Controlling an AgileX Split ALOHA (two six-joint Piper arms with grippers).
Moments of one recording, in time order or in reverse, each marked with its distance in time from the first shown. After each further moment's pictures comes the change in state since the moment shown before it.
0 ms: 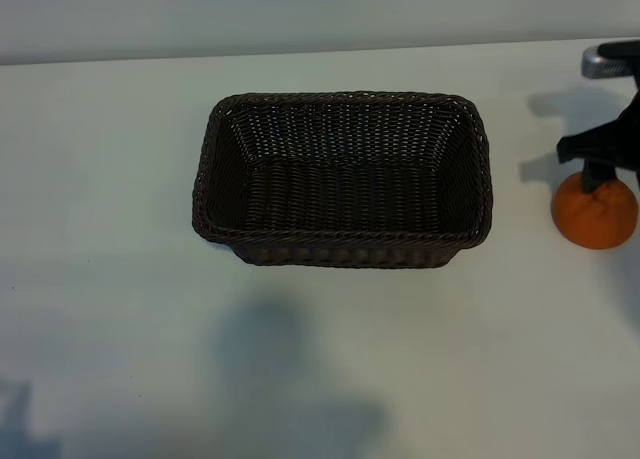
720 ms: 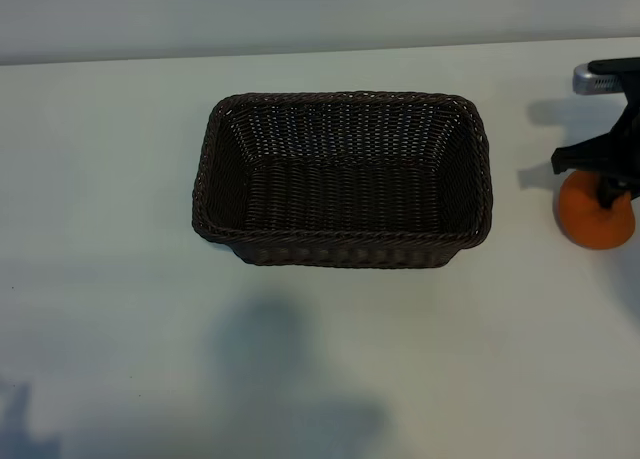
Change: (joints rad) left arm 0.000 0.000 0.000 0.000 0.000 0.000; right arm -0.001 0.028 -0.043 0.011 0.091 -0.007
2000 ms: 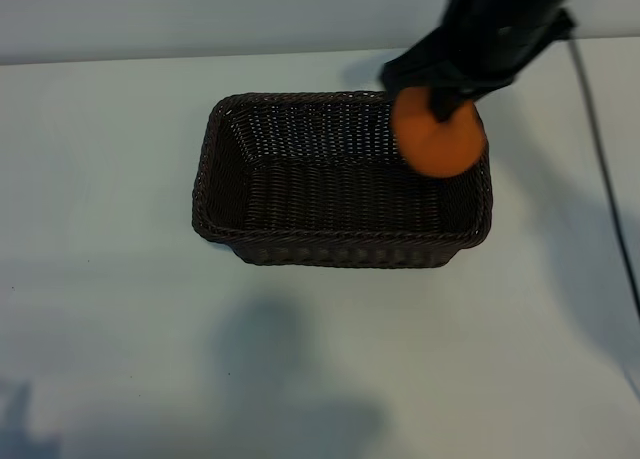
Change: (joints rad) left arm 0.000 0.000 0.000 0.000 0.000 0.003; right arm 0.458 -0.025 -0.534 0.095 0.393 0.000
